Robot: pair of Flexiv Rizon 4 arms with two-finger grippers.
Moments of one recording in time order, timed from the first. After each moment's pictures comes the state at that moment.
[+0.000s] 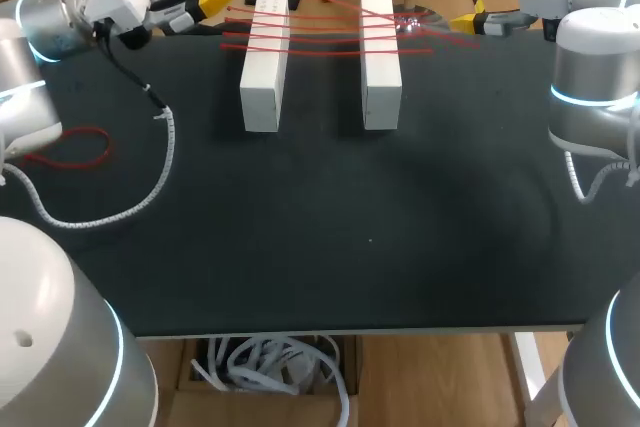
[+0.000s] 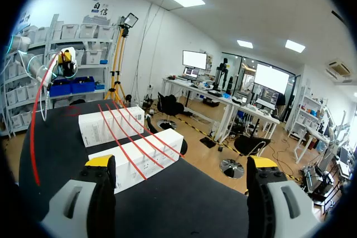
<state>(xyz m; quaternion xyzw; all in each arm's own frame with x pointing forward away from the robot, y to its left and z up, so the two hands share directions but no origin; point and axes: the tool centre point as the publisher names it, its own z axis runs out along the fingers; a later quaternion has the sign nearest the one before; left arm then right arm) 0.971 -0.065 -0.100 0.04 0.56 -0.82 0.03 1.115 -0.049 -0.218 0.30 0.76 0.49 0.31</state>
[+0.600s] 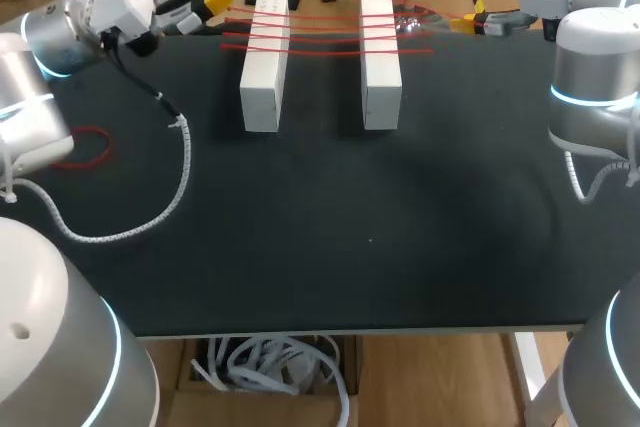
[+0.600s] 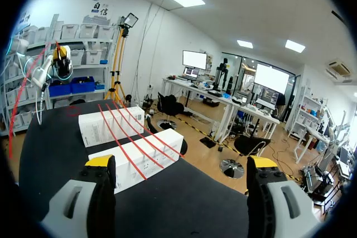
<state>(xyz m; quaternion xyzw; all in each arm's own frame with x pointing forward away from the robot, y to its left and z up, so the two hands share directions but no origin) 0.951 -0.073 -0.076 0.05 0.52 -0.85 0.06 1.115 -0.049 -0.218 0.30 0.76 0.49 0.31</state>
